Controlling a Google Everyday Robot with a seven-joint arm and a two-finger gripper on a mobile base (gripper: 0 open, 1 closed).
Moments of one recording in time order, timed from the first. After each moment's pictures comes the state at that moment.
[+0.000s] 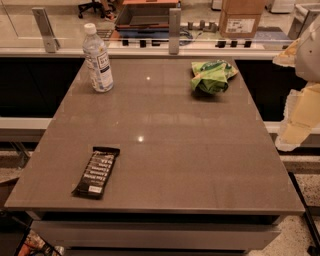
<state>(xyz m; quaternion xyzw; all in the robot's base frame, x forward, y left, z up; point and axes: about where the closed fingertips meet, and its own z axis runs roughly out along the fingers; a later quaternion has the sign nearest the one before) 0.438 -0.215 0.984 -0.60 0.78 -0.04 0.17</state>
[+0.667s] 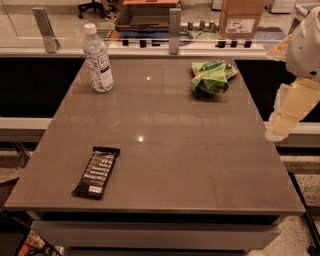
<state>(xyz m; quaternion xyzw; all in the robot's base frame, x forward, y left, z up) 0.462 -0.209 0.981 -0.61 0.77 -0.04 0.20</state>
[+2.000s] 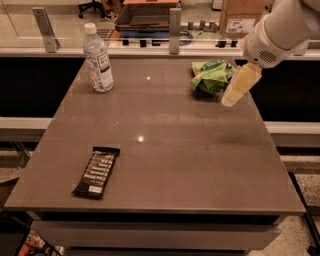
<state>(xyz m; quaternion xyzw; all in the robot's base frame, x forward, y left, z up) 0.609 -0.191 0.936 -0.57 0.78 -0.01 0.28</state>
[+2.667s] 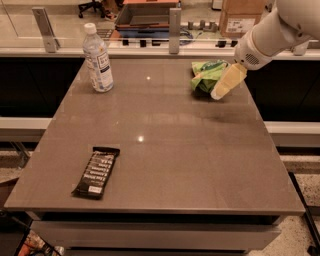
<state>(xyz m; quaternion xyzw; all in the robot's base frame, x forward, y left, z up) 0.677 -0.196 0.900 -0.50 0.81 0.01 0.31</state>
